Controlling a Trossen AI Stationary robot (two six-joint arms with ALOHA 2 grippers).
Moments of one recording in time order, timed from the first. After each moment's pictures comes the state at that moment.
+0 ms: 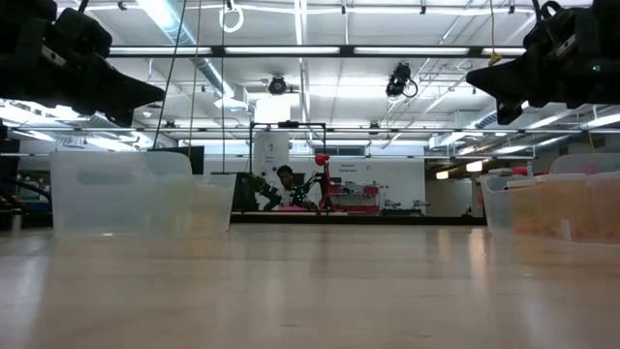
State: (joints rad) left arm -0.09 0.19 0.01 0.14 -0.20 -0.04; right arm -0.23 0.22 0.01 0.32 -0.12 0.13
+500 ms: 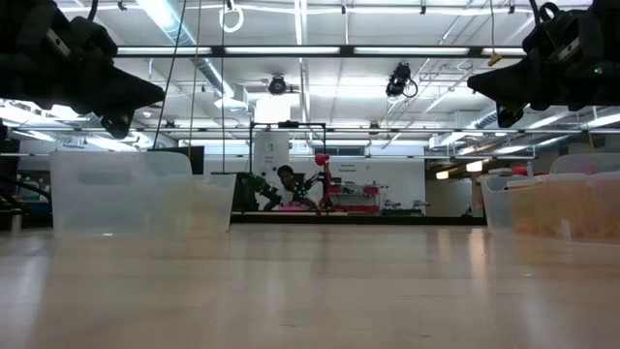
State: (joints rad) left arm -0.09 0.19 0.01 0.14 -0.20 -0.28; right arm -0.21 0.22 0.01 0.29 -0.12 0.13
